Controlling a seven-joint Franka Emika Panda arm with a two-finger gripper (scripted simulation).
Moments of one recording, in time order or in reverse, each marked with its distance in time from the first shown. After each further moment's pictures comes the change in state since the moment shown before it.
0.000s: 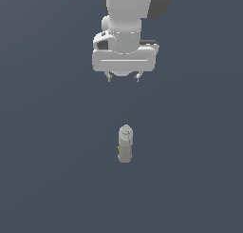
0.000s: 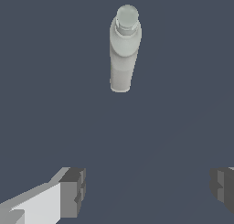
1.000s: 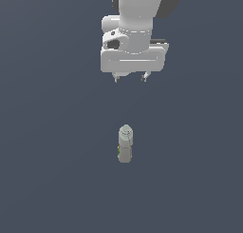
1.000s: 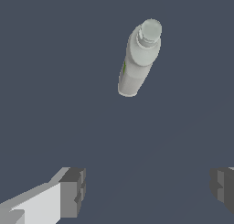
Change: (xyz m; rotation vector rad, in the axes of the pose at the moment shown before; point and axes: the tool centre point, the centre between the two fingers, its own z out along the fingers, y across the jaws) arm 0.011 -0.025 -0.006 -0.017 0.002 -0.061
